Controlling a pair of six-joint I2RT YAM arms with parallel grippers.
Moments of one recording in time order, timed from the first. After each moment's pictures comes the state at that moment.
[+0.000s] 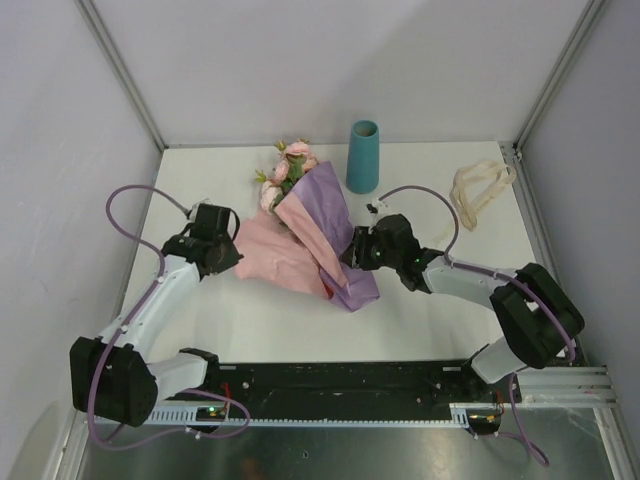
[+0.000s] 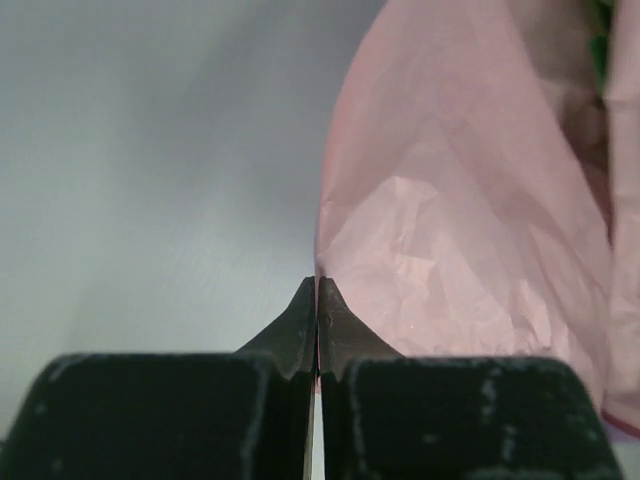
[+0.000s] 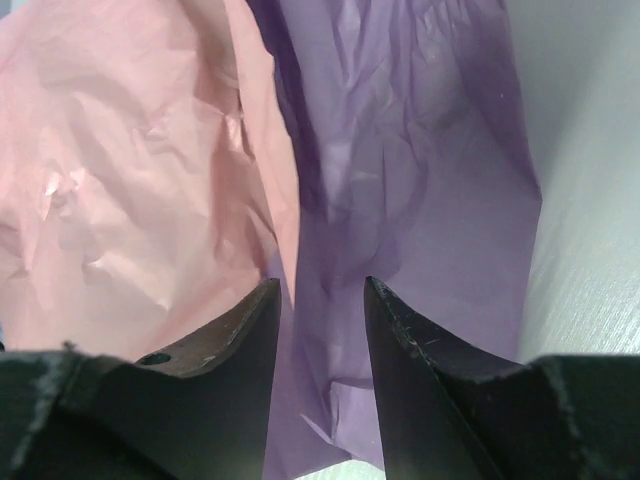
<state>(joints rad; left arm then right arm) -0.23 1.15 0.89 -0.71 -0.21 -0.65 0.66 1.51 0.77 0.20 -0.14 0.60</state>
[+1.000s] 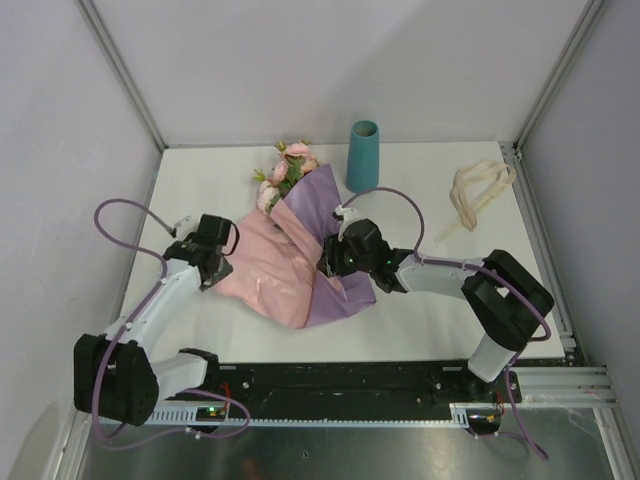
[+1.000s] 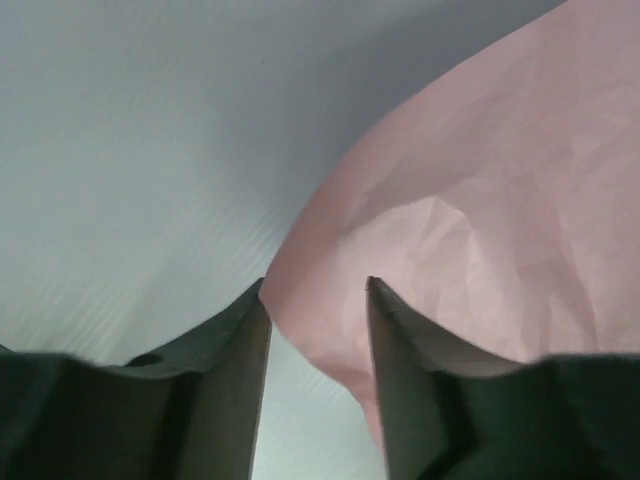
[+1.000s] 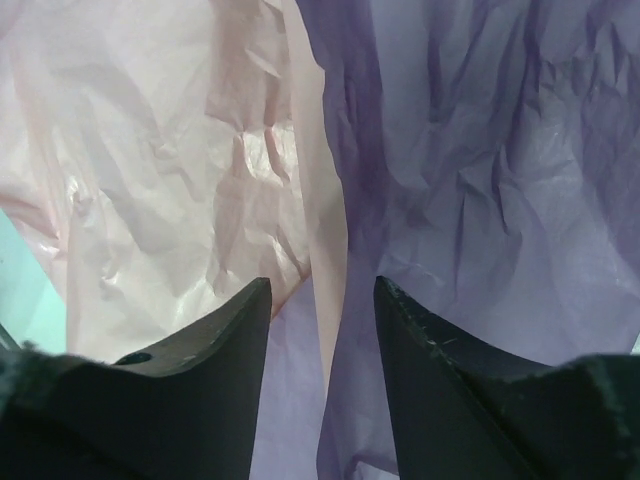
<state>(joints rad) -0.21 1.17 0.80 -0.80 -0.47 -0.82 0.81 1.68 0.89 0.22 -0.06 0.49</state>
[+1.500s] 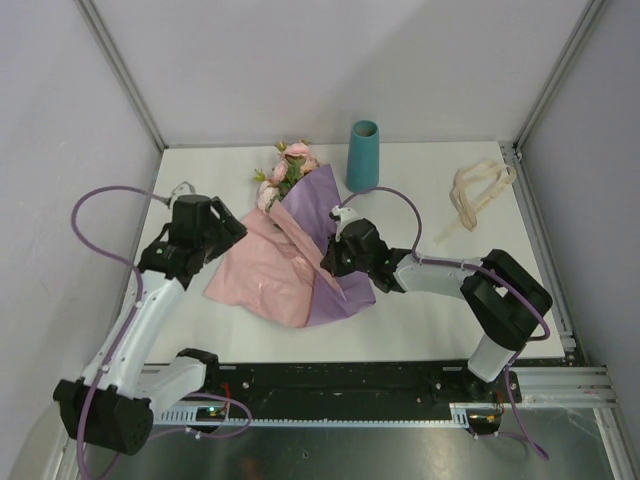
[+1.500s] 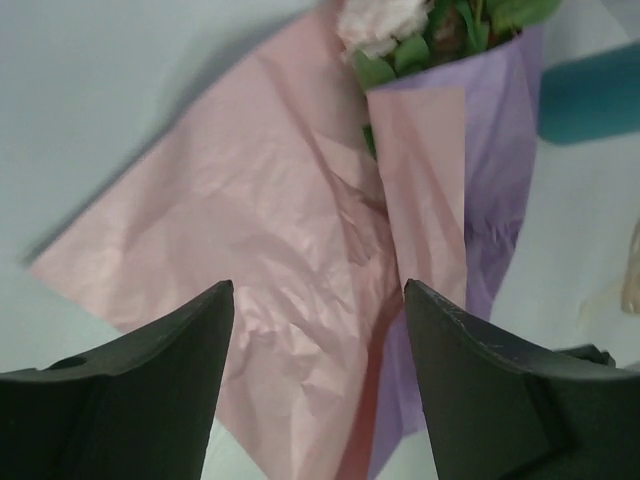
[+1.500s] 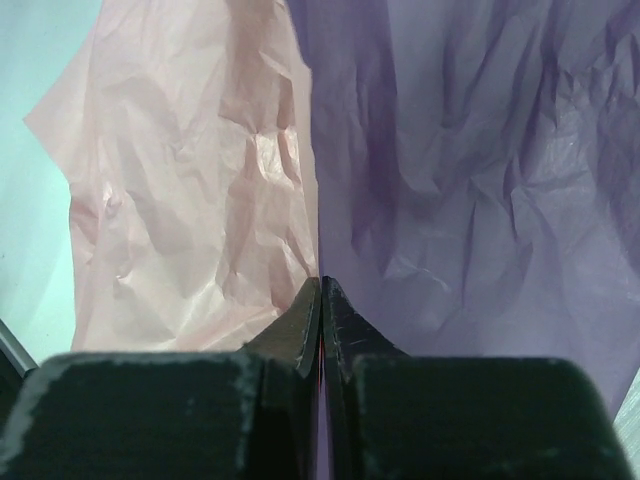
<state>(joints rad) -0.22 0.98 0.98 -0.70 -0.22 -0.77 0.82 1.69 0.91 0.21 -0.06 0.46</state>
